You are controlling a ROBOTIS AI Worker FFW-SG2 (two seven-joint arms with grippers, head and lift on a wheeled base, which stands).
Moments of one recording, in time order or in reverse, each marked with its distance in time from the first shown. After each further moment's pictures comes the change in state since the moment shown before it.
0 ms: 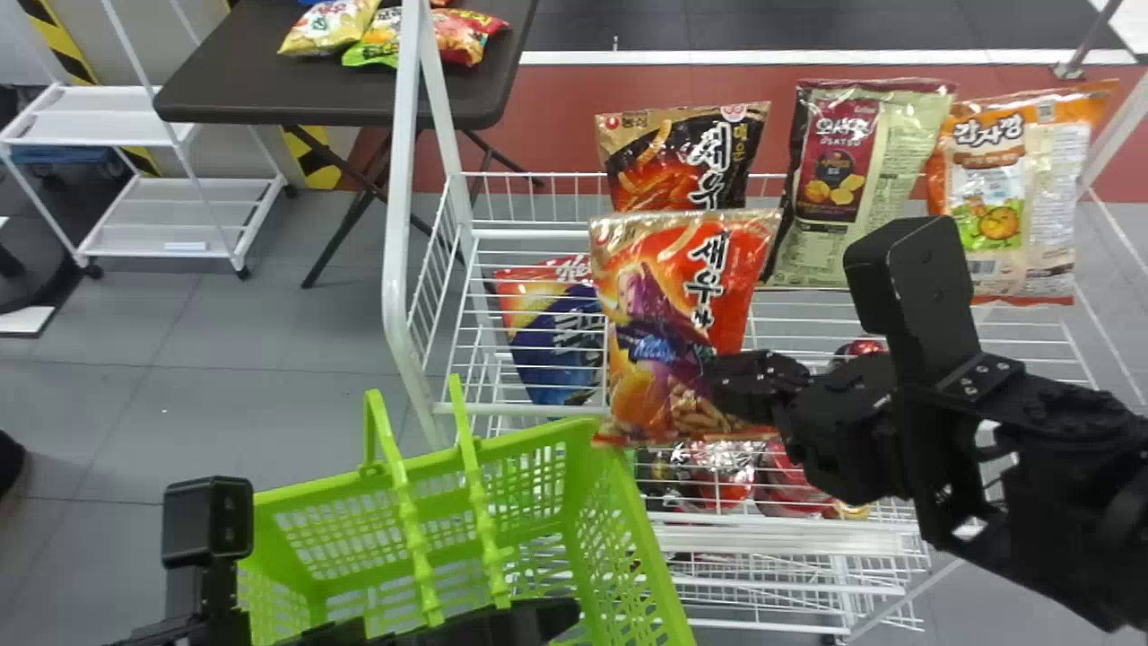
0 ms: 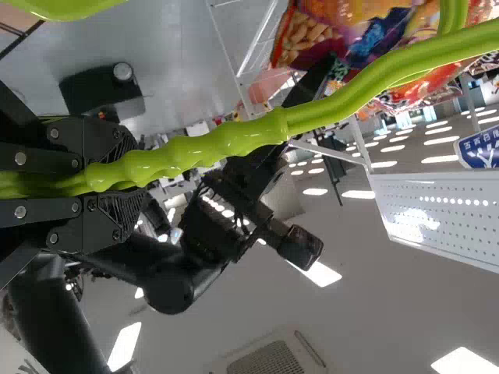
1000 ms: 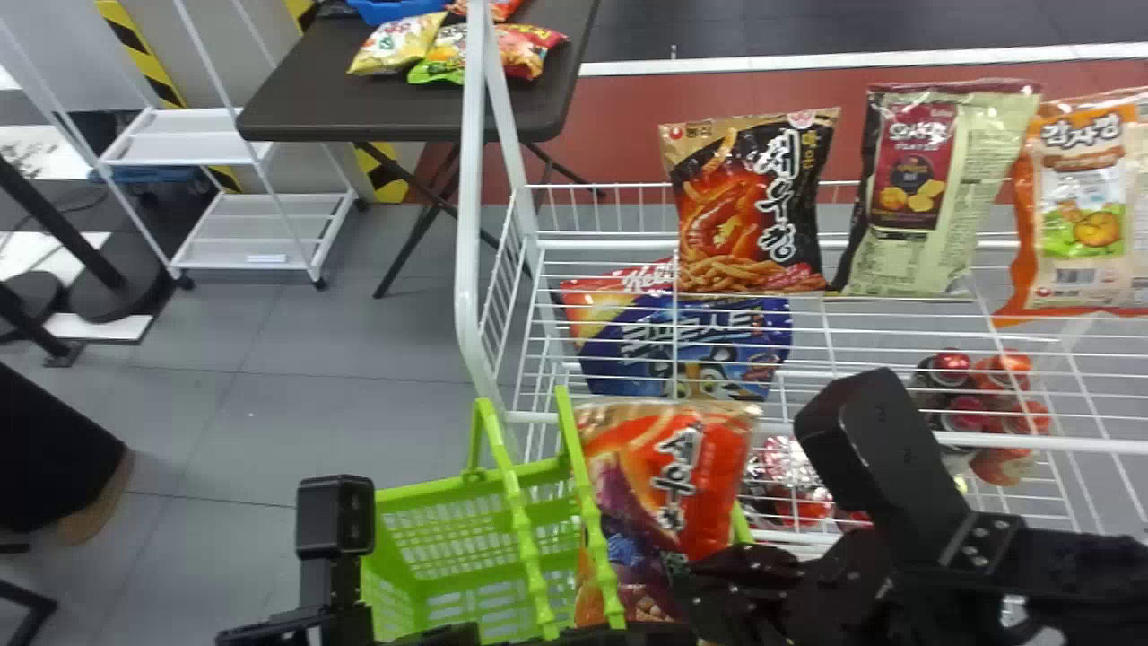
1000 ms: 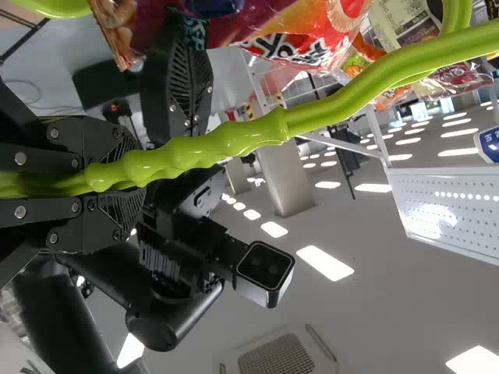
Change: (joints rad) left arm -0.006 0.000 -0.056 -0.001 -0.005 0.000 0.011; right arm 0.014 0.025 0.143 -0.078 -0.179 0.262 -0.007
